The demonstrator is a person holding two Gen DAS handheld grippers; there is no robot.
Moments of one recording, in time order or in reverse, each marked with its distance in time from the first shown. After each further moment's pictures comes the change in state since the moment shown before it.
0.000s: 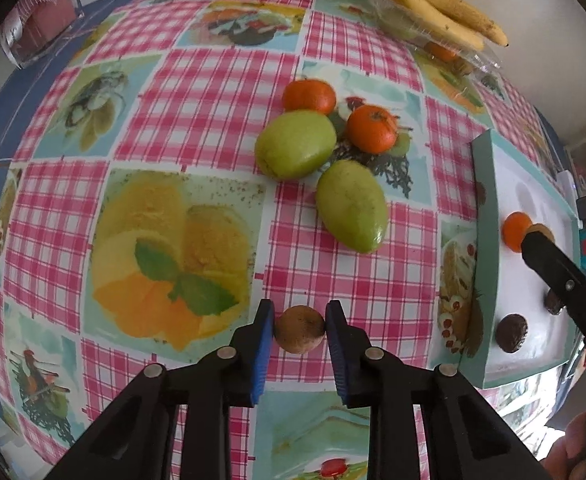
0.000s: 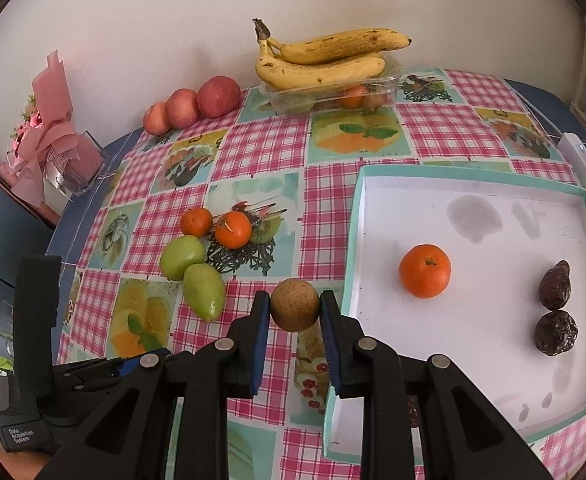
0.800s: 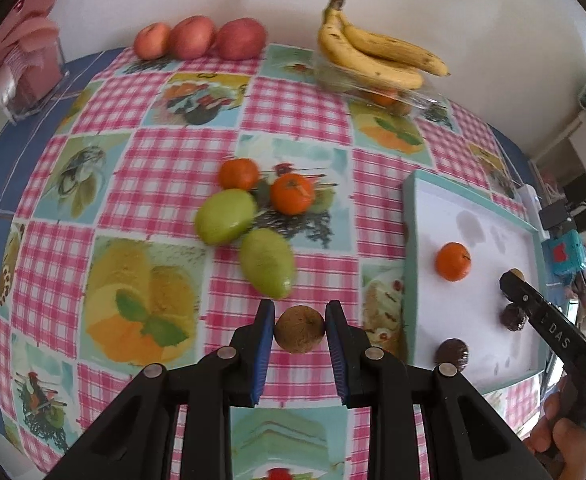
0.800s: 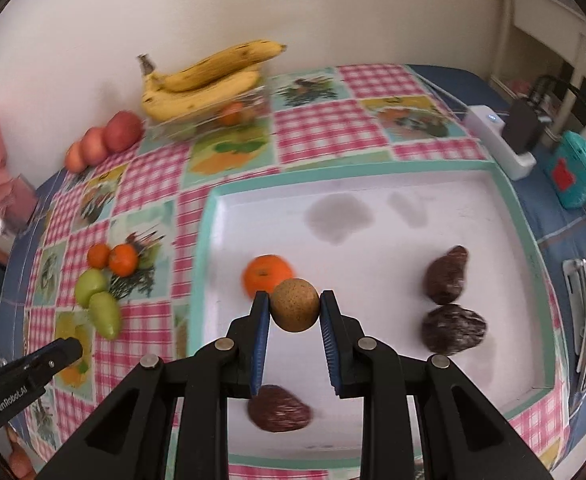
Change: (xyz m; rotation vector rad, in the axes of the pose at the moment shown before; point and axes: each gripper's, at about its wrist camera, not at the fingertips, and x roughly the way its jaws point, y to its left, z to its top) left arm -0.045 -0.045 0.006 0.077 -0.164 -0.048; right arm -0.023 -0.086 0.001 0.148 -0.031 -0.203
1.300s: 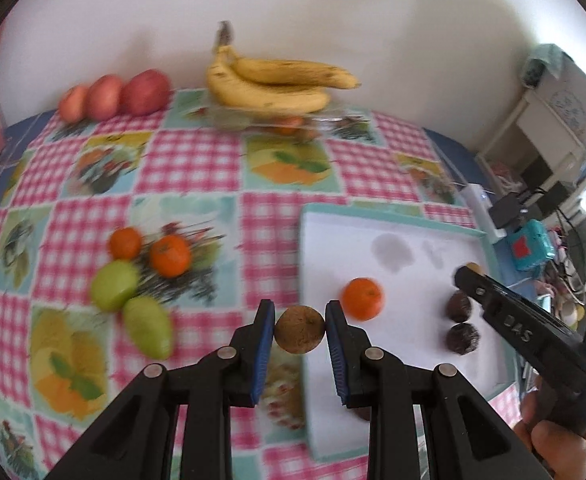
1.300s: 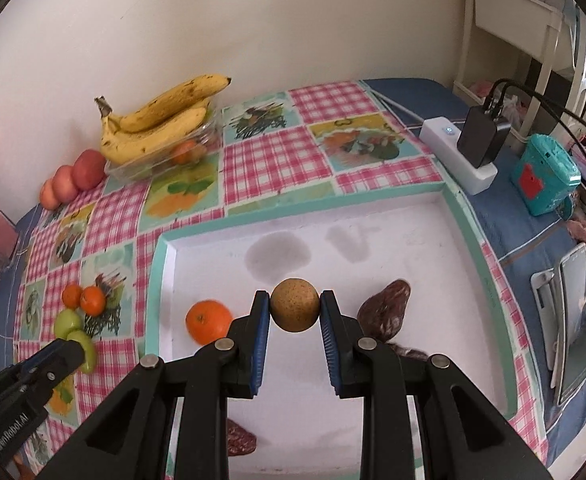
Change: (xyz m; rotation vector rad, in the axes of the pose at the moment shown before) left arm 0.004 -0.081 0.018 0.140 -0.114 -0.116; right arm -0.009 -0.037 0.025 0.061 -0.060 -0.065
